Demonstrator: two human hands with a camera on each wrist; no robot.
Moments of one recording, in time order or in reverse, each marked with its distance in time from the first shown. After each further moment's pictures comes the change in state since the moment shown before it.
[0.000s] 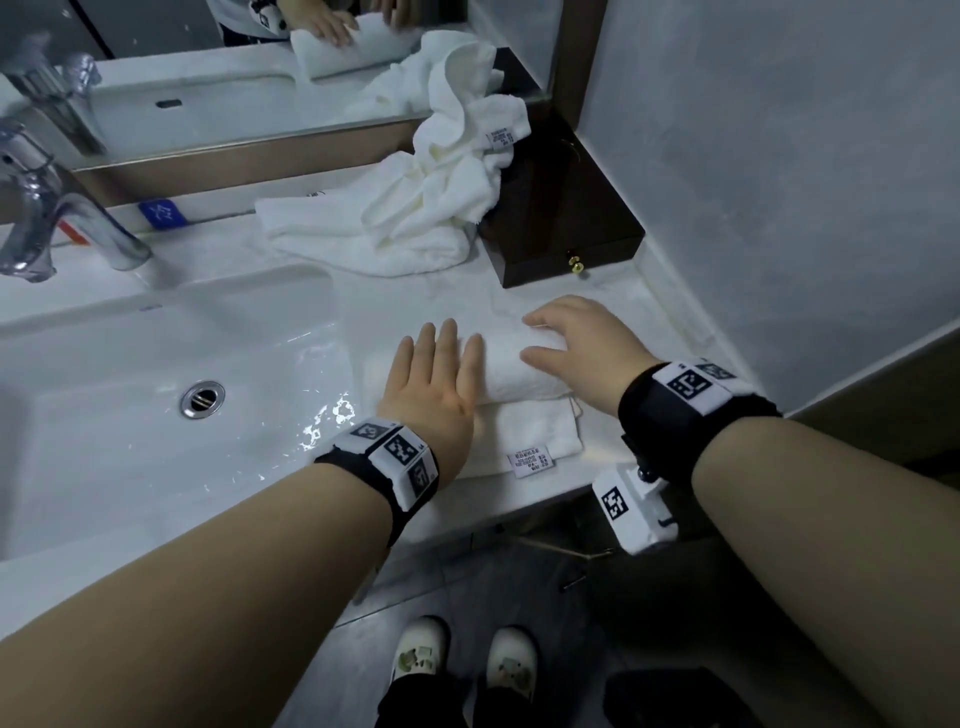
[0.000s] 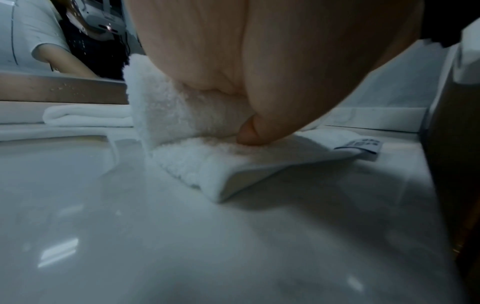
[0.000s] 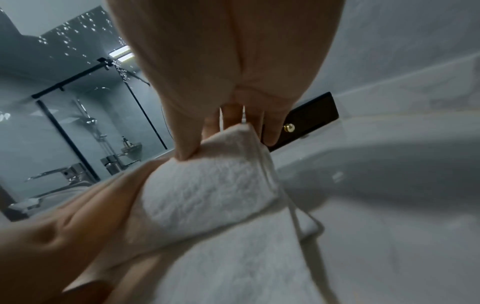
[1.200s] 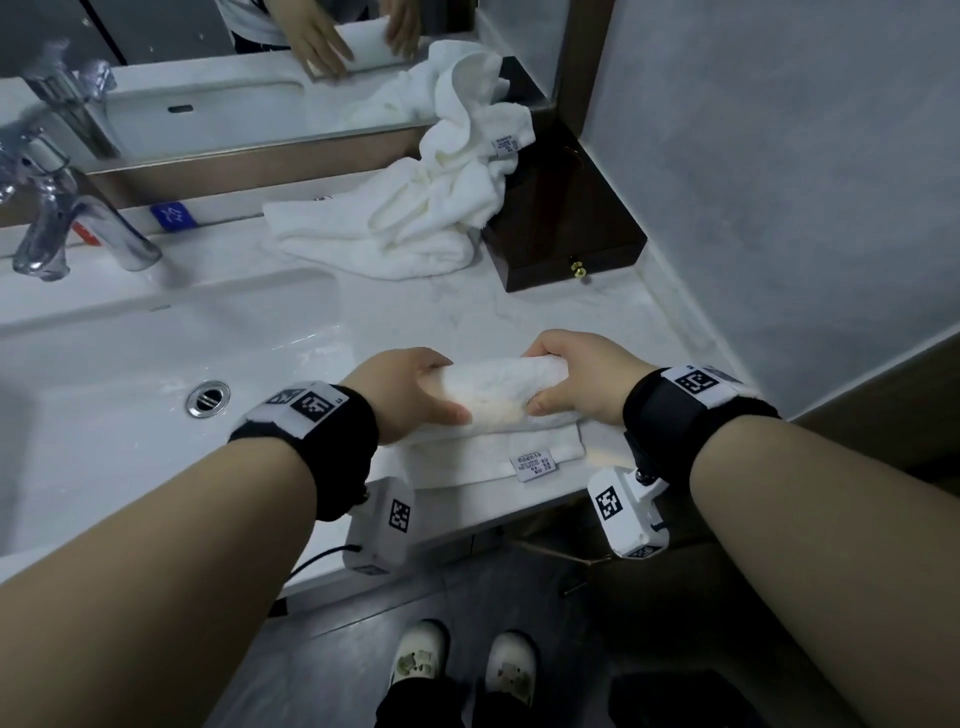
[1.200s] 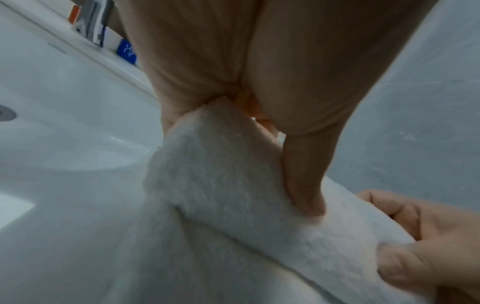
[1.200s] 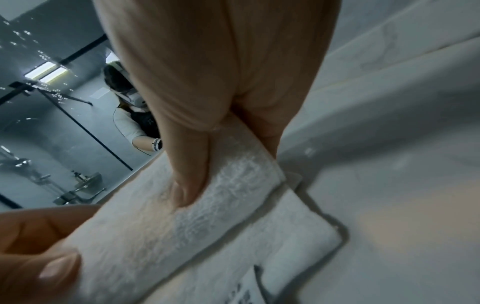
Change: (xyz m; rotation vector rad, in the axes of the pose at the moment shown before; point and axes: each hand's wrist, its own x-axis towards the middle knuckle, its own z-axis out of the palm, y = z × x) left_hand 0.007 -0.054 -0.033 -0.834 -0.226 -0.222; right_hand -0.005 0.010 0.006 0.185 -0.230 0.126
